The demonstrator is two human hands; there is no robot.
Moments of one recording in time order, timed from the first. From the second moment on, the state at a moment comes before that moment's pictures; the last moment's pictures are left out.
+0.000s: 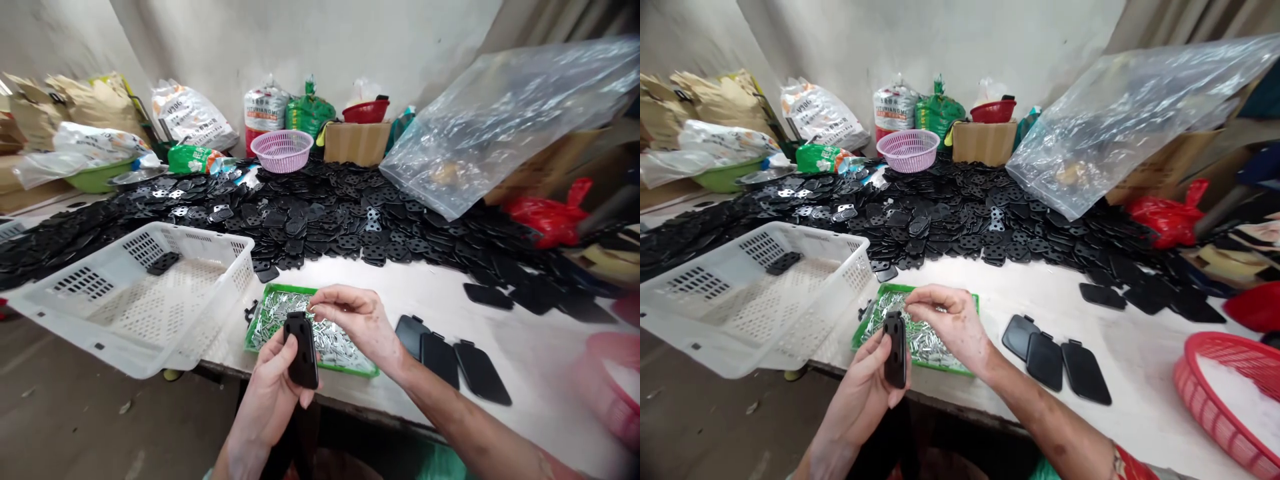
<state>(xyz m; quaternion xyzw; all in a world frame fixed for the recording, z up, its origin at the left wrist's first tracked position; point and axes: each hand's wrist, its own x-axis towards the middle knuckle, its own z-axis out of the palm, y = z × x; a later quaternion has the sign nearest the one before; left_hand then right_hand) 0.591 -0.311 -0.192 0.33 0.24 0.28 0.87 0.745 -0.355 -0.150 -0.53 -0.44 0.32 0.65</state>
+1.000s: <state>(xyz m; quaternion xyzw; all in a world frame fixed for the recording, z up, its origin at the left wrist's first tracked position) 0.583 -0.308 -0.191 0.31 0.20 0.32 0.87 0.728 -0.363 -0.169 -0.58 -0.58 0.05 0.56</state>
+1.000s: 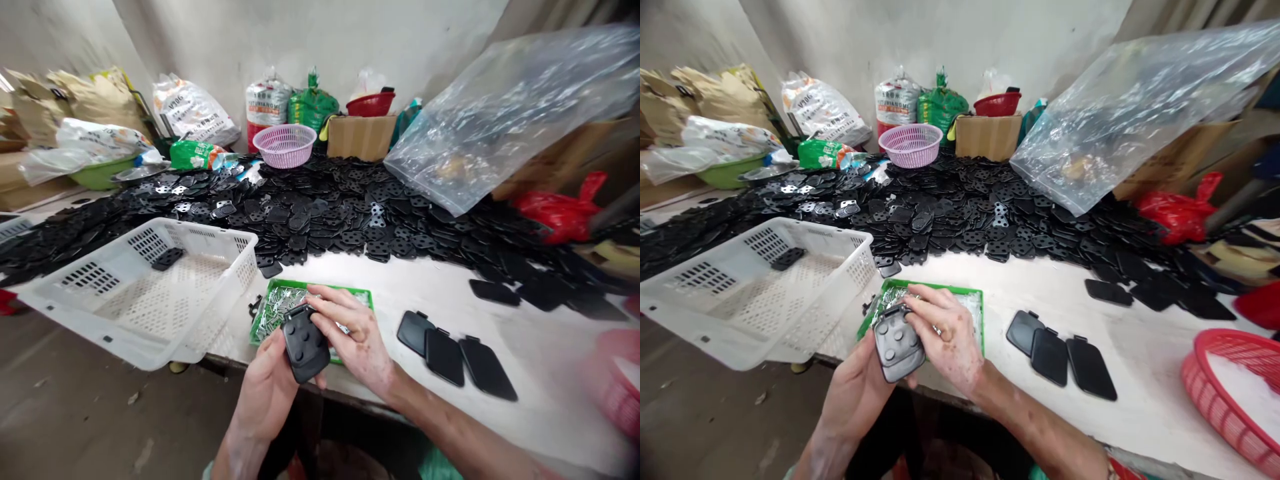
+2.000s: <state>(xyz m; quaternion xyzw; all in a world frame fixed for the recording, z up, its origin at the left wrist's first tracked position) 0.563 -0.284 -0.194 0.60 0.44 0.39 0.55 0.757 -0.349 -0.200 -0.64 -0.75 0.03 0.16</state>
